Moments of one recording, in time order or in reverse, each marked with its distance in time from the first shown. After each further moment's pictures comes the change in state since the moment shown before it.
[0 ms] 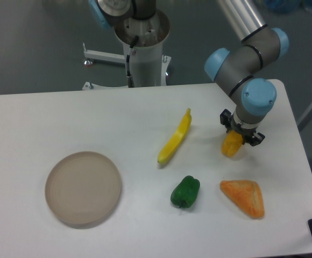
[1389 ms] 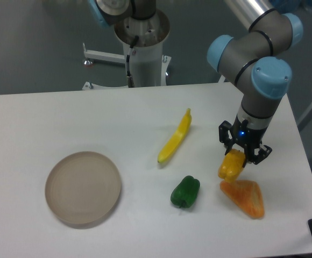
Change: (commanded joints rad) arm -0.074 -0.008 0.221 -0.008 -0.267 -0.058
